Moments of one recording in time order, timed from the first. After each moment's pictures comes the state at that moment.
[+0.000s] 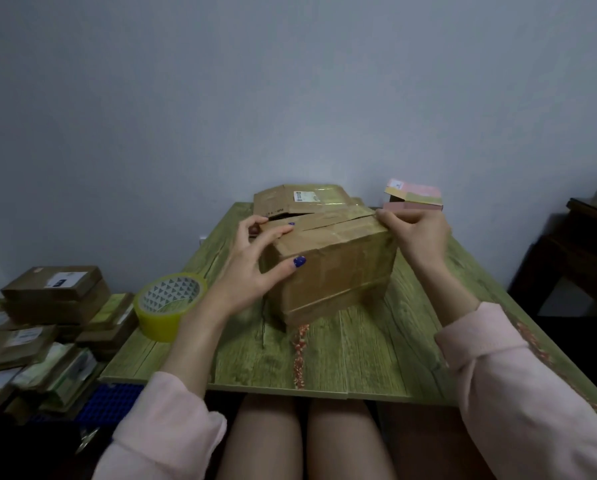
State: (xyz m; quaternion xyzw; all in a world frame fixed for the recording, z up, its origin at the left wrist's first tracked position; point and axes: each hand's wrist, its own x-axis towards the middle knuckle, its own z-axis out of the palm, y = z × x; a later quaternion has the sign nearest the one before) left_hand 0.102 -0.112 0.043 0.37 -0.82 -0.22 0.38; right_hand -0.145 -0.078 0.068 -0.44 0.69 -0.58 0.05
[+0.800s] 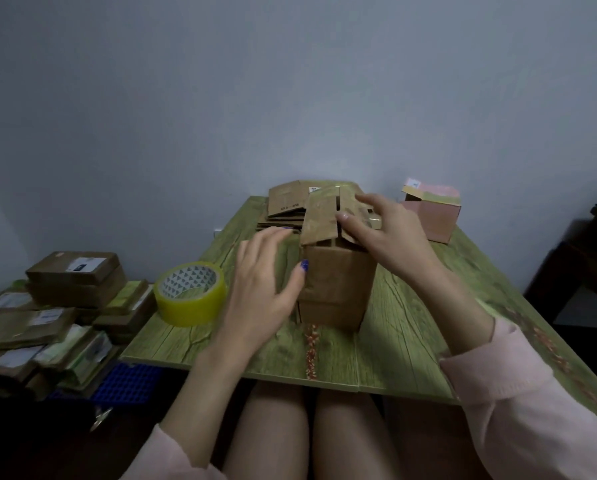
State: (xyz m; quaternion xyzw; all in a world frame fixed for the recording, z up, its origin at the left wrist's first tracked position) left_hand 0.106 -0.059 0.031 0.39 -0.79 -0.05 0.47; right_hand -0.082 -0.051 0.092 -0.64 0.65 -0.41 0.01
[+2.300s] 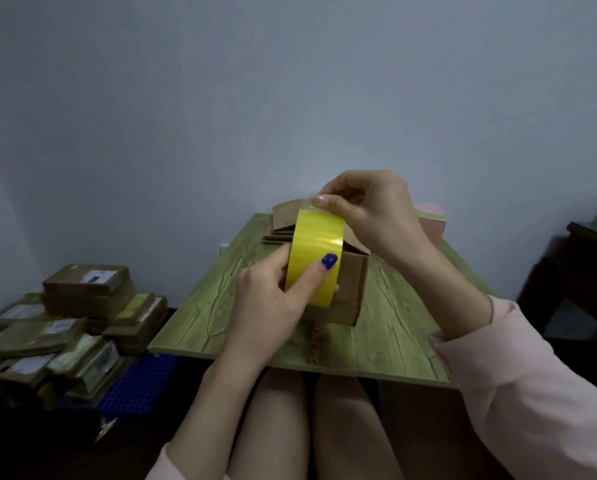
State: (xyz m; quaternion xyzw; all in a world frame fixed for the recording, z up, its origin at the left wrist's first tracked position) left_hand 0.122 0.025 0.075 0.31 -0.72 -0.28 0.55; right_hand -0.027 0.009 0.154 -0.70 0.49 -0.52 0.03
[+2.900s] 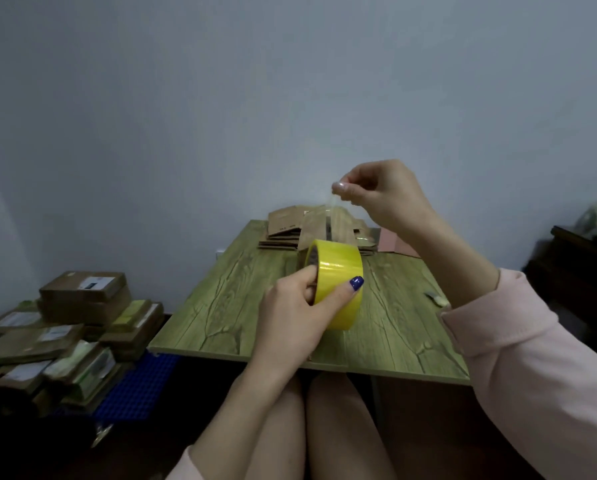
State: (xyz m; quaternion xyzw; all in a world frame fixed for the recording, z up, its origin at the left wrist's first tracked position) left_hand 0.095 0.041 0.064 0.32 -0.70 -0.38 0.52; right_hand -0.058 0.004 0.172 -0.68 0.55 -0.48 0.06
